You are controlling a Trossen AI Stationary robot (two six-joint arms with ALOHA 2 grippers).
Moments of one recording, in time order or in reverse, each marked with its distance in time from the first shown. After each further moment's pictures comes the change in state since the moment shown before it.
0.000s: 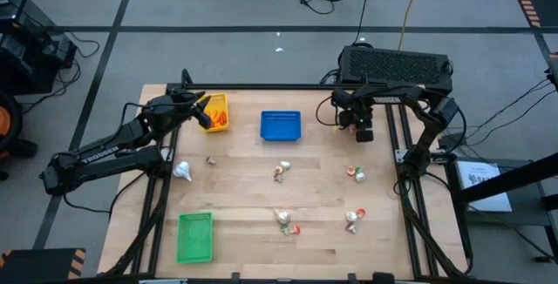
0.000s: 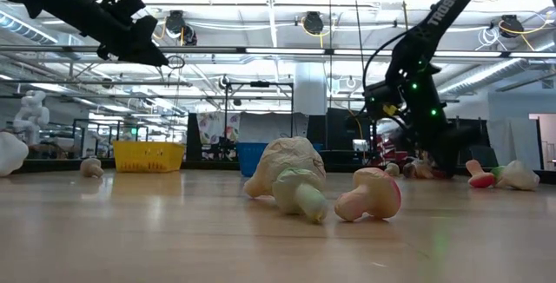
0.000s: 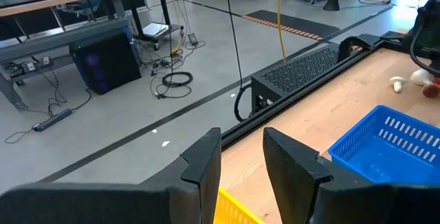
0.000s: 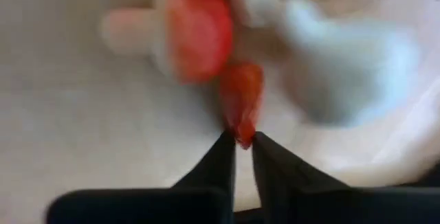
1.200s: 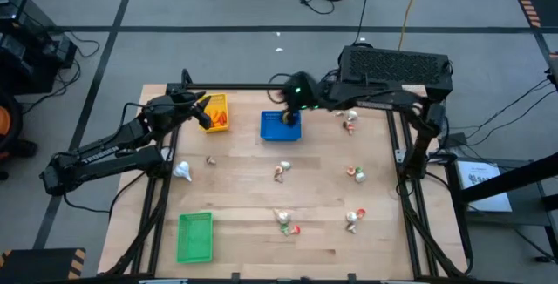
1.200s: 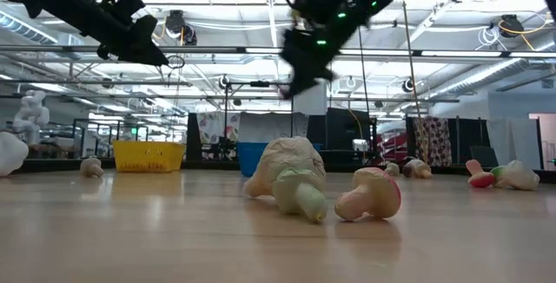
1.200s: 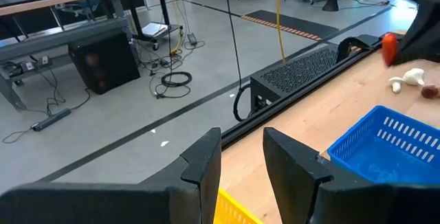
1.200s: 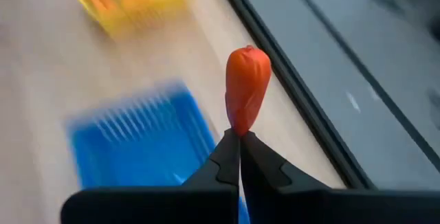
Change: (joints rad) left arm 0.000 0.000 0.000 0.001 0.005 -0.005; right arm 0.331 0.063 0.493 0.543 -0.202 0.622
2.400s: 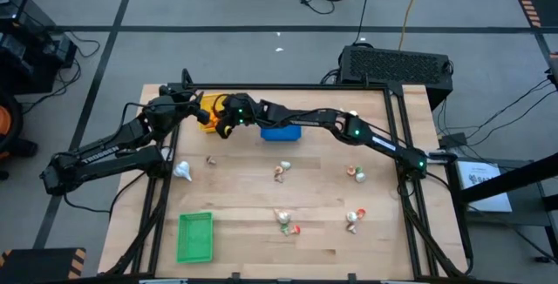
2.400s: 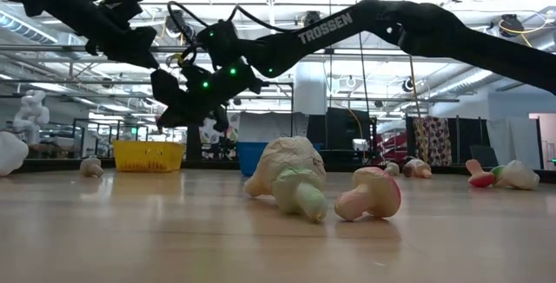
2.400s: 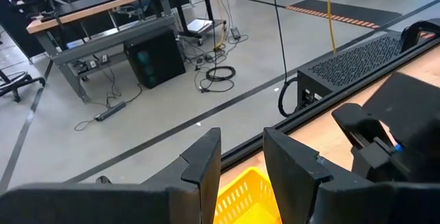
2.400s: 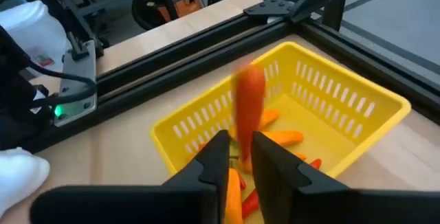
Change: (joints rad) left arm 0.000 -0.003 0.000 -0.030 -0.180 0.049; right arm 0.130 0.856 0.925 0.273 -0.096 0.314
